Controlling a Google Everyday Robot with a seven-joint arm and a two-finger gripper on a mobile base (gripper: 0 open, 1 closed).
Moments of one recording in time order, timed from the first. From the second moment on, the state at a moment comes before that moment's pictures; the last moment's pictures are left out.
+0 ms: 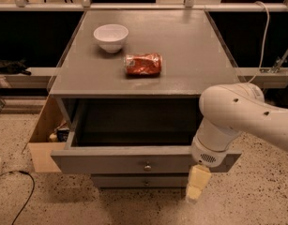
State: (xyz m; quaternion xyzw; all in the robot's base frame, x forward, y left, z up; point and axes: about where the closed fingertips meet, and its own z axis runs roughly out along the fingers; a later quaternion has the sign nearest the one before) arm 0.398 -0.151 0.667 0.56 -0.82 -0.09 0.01
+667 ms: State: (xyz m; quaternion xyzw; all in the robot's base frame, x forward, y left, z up) arm 0.409 -0.186 0.728 0.55 -0.83 -0.08 -0.04
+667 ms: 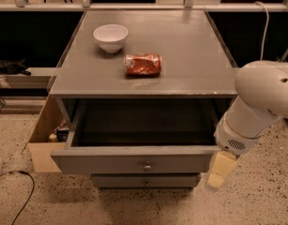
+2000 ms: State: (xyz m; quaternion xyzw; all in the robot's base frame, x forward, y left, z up) arm 0.313 -0.150 0.641 0.58 -0.81 -0.10 0.05
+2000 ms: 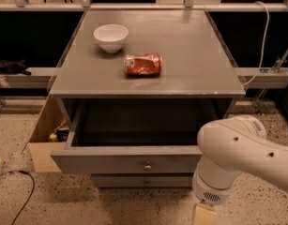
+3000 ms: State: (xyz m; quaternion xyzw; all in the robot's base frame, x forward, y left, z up) arm 0.394 -0.145 0.639 0.55 -0.82 -0.13 0.01
